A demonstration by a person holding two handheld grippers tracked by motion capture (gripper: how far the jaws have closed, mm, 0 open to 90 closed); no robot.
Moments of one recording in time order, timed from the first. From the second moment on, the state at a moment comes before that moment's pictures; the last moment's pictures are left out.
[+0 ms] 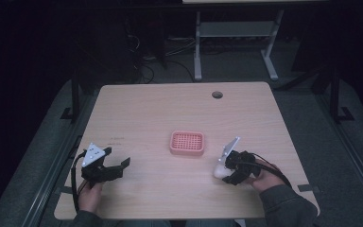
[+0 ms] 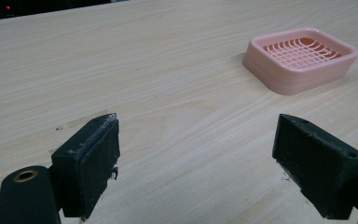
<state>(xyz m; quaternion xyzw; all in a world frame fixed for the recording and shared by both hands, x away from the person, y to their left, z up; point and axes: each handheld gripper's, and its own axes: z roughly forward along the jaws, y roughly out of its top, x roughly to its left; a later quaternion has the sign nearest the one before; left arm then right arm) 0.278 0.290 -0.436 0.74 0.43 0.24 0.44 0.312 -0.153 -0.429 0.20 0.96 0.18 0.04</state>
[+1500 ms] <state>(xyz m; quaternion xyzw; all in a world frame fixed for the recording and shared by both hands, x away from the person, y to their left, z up) 0.278 0.291 -0.436 0.74 0.44 0.24 0.45 0.358 -0.116 -0.375 0.15 0.97 0.20 0.04</state>
